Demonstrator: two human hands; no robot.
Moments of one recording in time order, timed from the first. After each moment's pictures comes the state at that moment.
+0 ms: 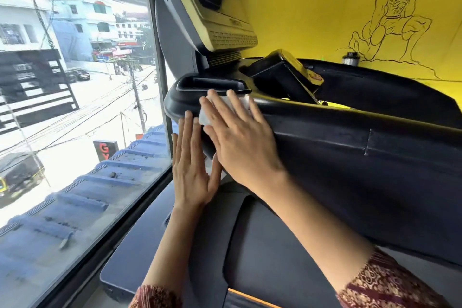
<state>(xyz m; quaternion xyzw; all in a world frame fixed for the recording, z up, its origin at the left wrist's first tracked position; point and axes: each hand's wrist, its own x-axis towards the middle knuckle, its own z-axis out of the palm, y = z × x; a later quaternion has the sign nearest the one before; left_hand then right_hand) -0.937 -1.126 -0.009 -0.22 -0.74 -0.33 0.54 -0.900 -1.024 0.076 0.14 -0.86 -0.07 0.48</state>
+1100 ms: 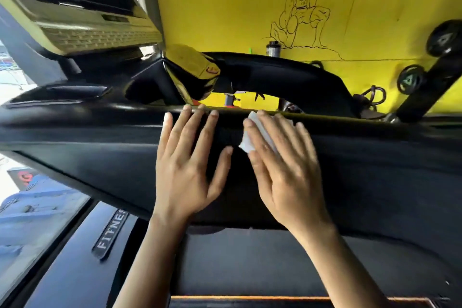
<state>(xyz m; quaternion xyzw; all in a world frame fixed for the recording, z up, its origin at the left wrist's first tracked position) -0.858 -0.932 0.048 -0.36 -0.71 -0.24 0.55 -0.781 -0.778 0.038 0.04 -0.83 0.01 0.55</state>
